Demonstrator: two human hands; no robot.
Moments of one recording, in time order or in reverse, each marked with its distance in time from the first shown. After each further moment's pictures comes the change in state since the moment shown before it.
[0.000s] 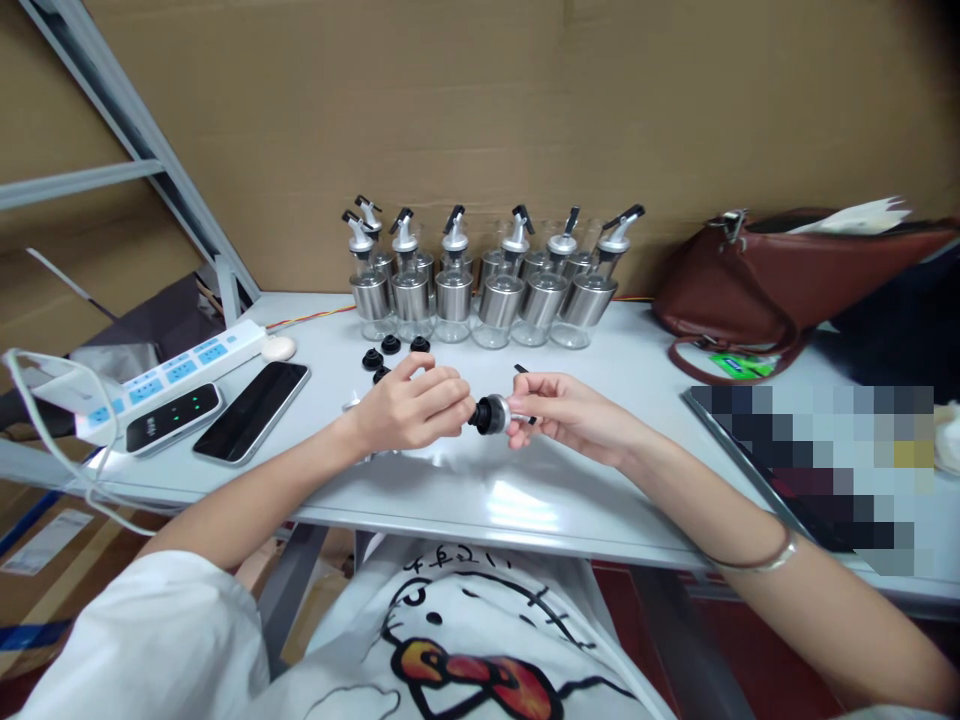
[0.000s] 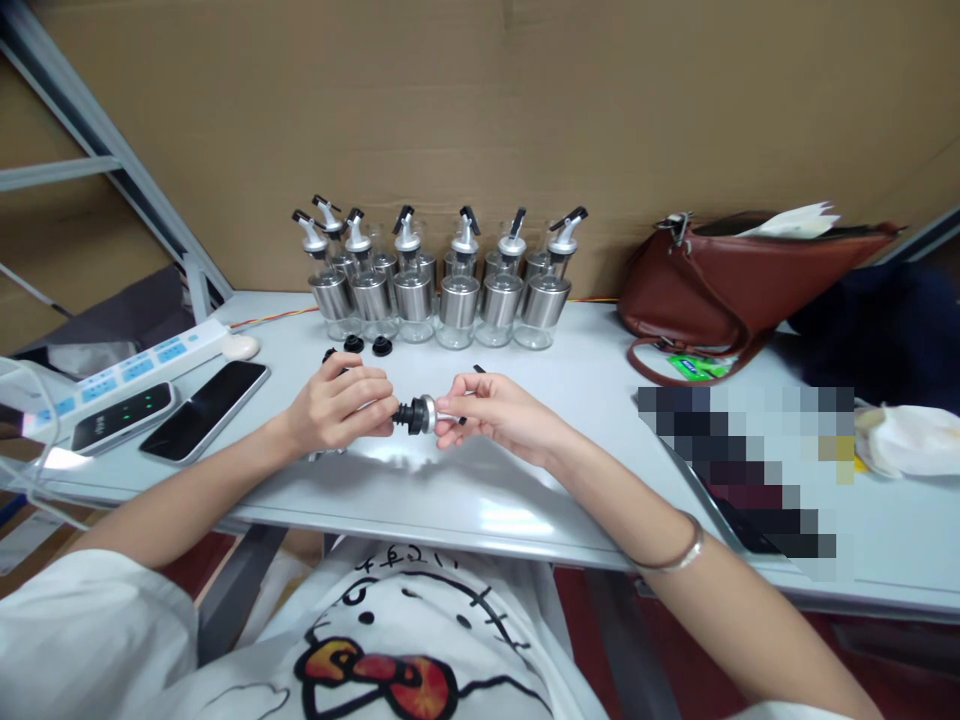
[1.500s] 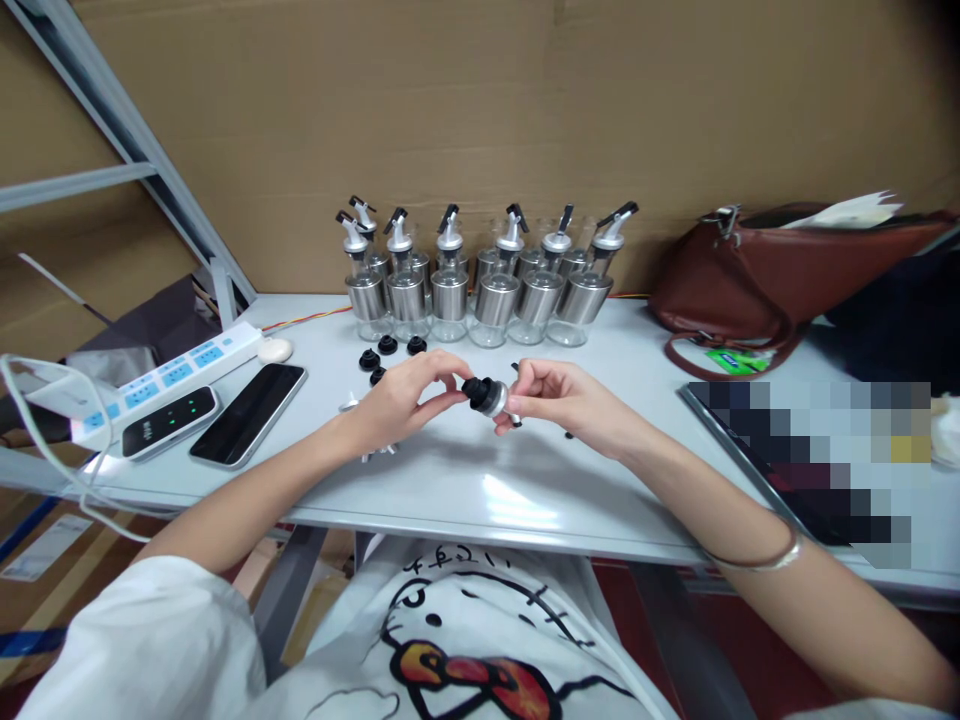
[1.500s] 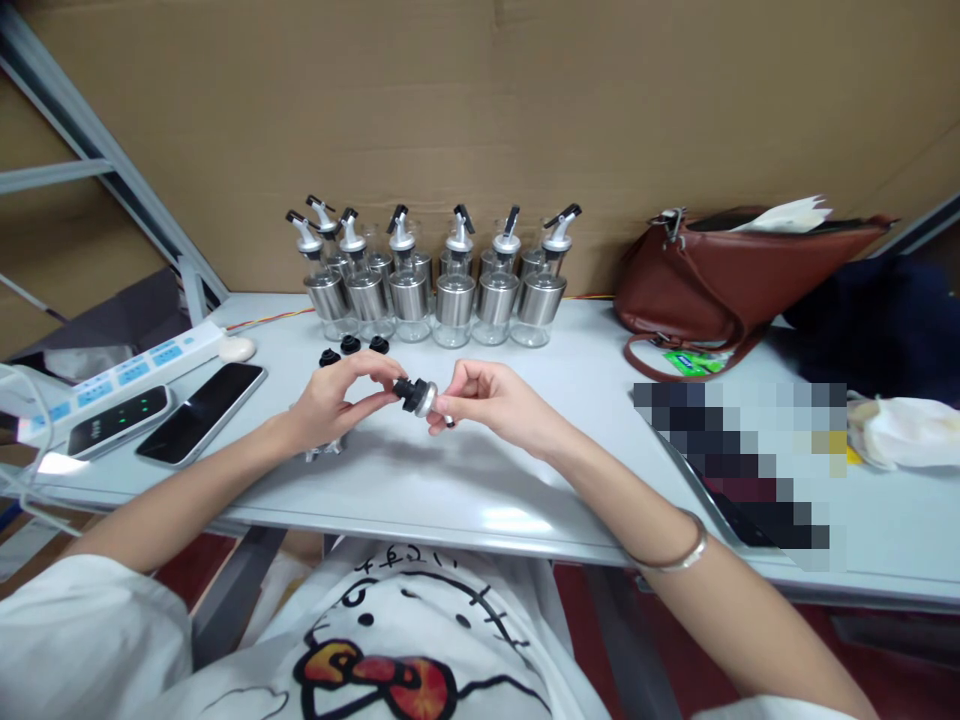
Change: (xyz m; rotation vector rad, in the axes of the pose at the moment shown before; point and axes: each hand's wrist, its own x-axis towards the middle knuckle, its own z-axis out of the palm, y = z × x) left_hand -0.005 0.001 0.006 -0.681 -0.072 -0.504; right_hand -0.003 -0.002 -0.001 -0.217 0.028 -0.241
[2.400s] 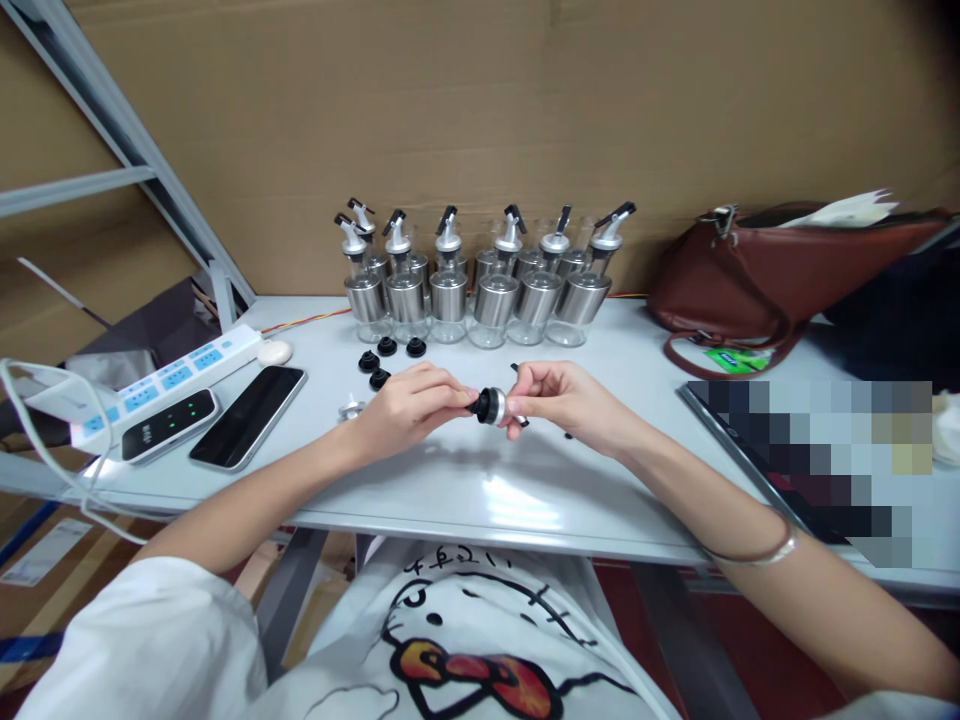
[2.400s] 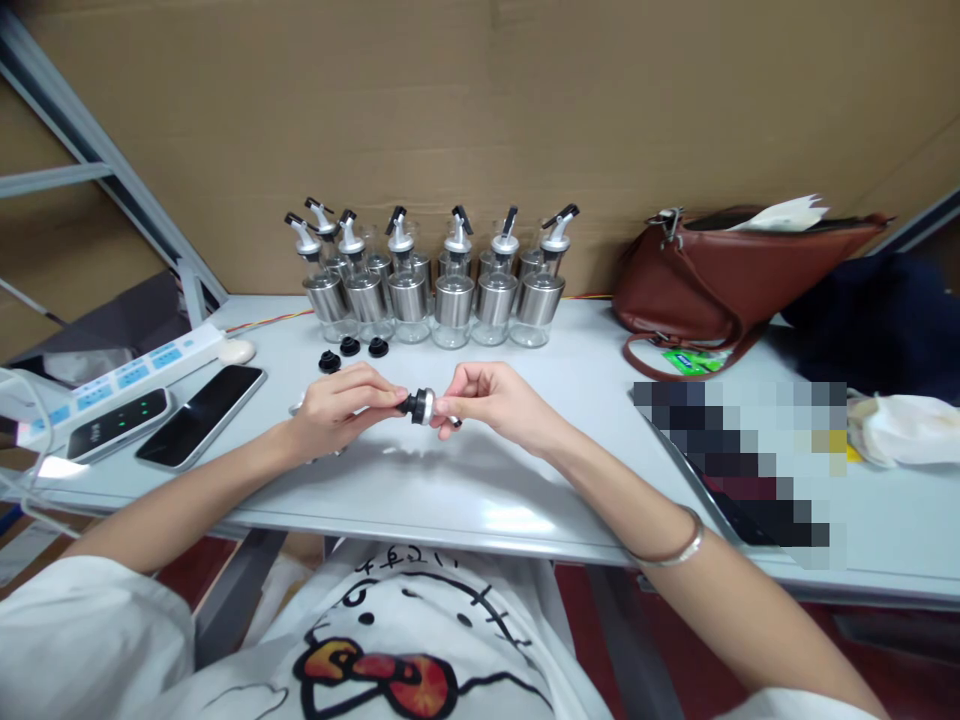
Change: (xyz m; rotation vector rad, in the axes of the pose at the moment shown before) left_hand -0.001 0.004 0.005 0.079 0.054 0.158; right_hand 0.003 0.000 -0.003 -0.016 -0.005 0.006
